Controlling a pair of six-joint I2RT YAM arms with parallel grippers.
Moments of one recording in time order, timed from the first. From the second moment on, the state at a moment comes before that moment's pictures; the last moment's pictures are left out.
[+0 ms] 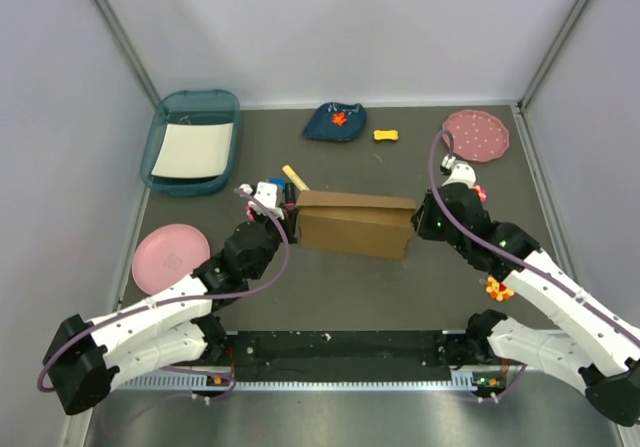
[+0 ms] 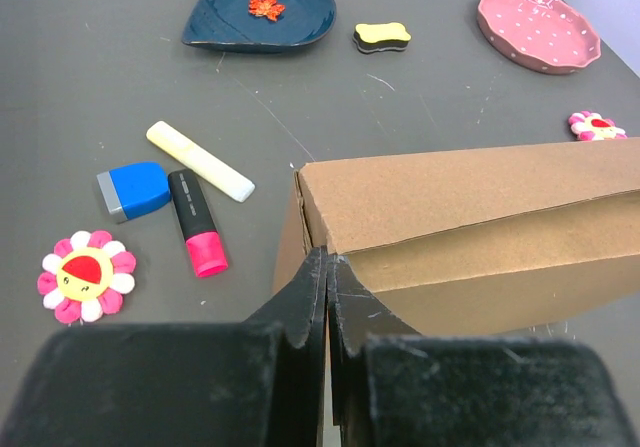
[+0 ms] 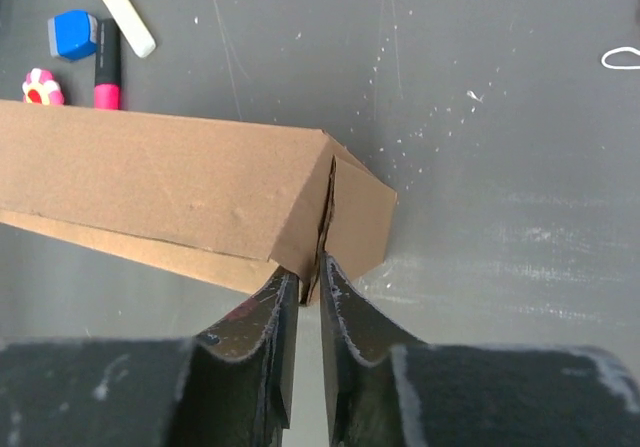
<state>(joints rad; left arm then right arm) -0.86 0.90 0.48 0.27 -0.46 -0.28 0.68 0.89 0.87 -0.62 0.32 0.63</state>
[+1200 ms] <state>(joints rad) -0.86 0.90 0.51 0.21 -0.46 -0.27 0.68 0.95 1.02 -0.74 0.34 0.59</state>
